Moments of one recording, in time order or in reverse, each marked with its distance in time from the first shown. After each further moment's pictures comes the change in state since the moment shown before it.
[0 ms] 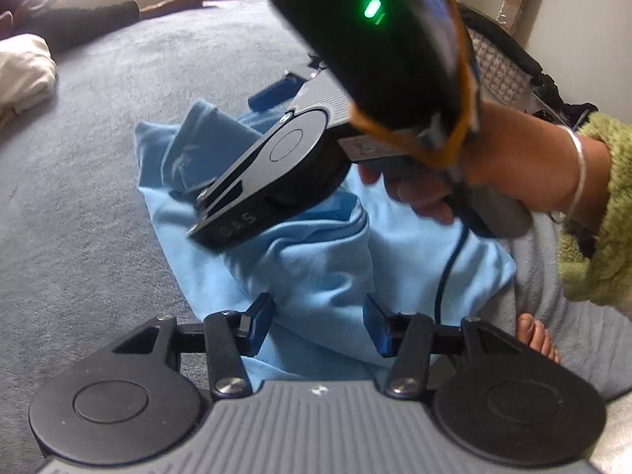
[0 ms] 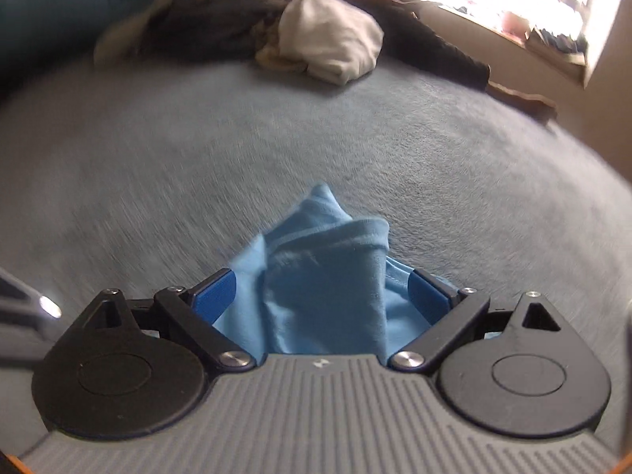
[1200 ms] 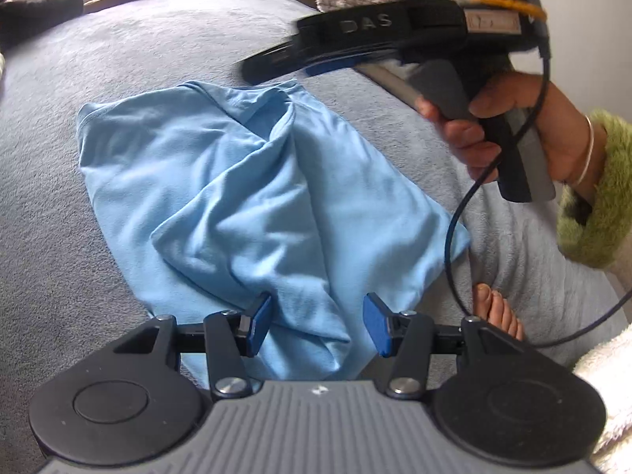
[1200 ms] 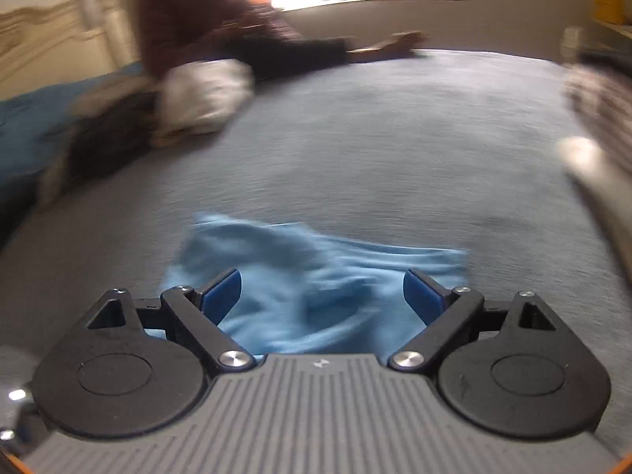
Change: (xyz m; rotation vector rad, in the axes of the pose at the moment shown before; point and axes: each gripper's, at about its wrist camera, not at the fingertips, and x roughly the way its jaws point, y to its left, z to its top) left arm 0.006 -0.009 -0.019 0.071 0.011 -0.146; right arm -0.052 -0.097 -0.062 0.527 -0.098 0.141
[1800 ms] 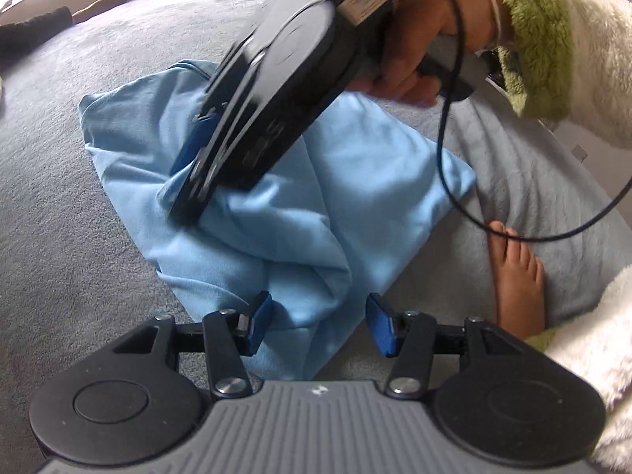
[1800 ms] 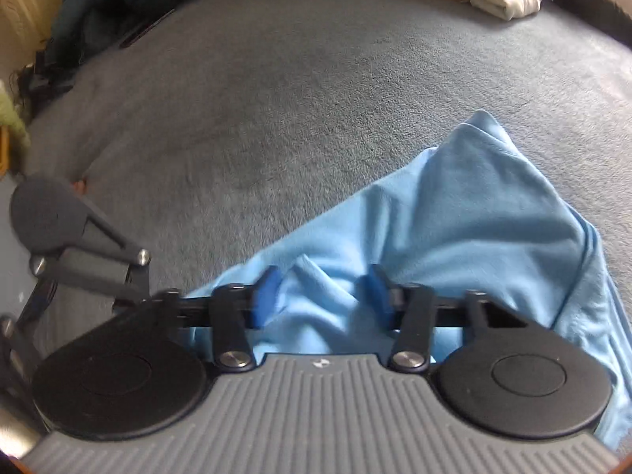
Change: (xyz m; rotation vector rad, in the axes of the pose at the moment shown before) left arm -0.004 -0.007 -0.028 0.110 0.071 0.066; right arm 0.067 0.093 -0.004 -0.552 0.416 0.387
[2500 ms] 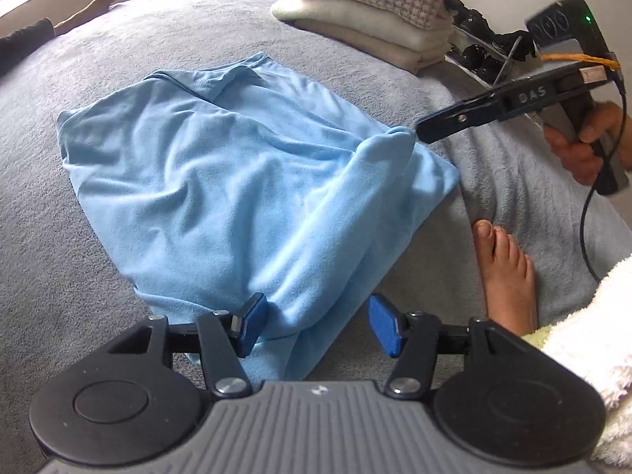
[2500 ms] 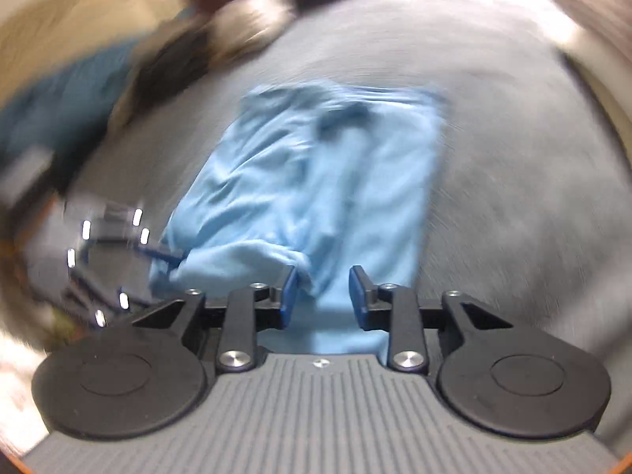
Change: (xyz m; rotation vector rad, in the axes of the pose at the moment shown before) left arm 0.008 -0.013 0.002 0.040 -0.003 -0.016; right arm -0.137 0.013 -0.219 0.767 -0.371 -0.195
